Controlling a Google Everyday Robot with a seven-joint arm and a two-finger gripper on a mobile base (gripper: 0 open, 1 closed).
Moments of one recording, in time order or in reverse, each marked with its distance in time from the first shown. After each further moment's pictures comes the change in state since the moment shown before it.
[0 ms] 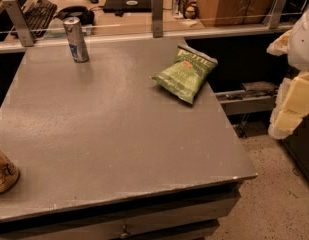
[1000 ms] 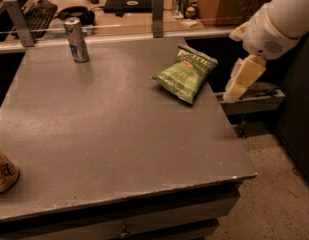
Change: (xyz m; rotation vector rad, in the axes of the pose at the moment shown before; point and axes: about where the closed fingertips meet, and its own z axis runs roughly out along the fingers) arm -0.053 -0.098 0.073 0.051 -0.214 -0.045
